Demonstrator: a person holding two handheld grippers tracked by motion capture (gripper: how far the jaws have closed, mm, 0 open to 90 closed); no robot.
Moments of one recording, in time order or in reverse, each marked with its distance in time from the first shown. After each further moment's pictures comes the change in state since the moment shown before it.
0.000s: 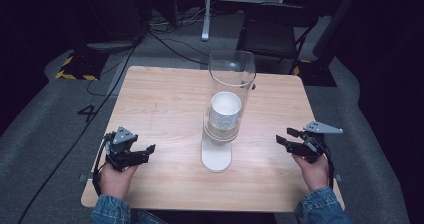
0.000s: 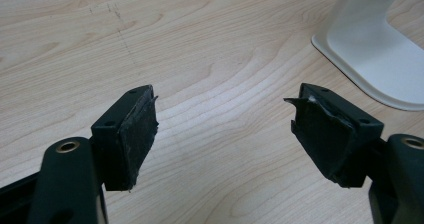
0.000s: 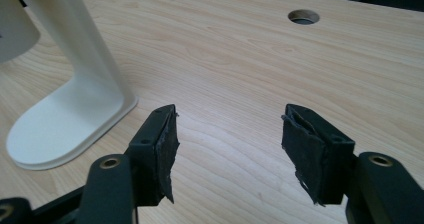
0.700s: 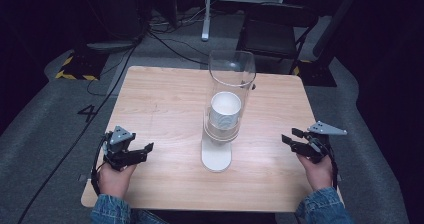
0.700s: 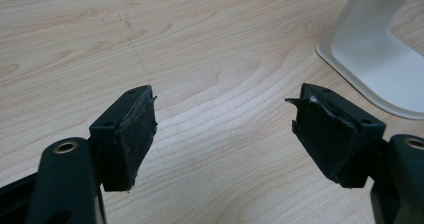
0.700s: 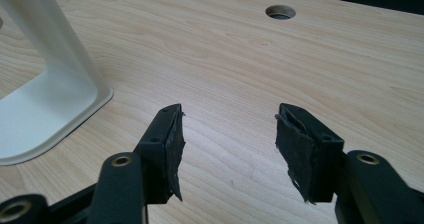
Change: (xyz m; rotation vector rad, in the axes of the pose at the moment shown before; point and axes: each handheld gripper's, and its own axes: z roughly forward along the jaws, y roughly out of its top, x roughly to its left) left arm 0.003 0.000 -0.003 -0.035 0.017 -0.004; right arm -0.013 -0.007 -0.006 0.007 -0.066 -0.010
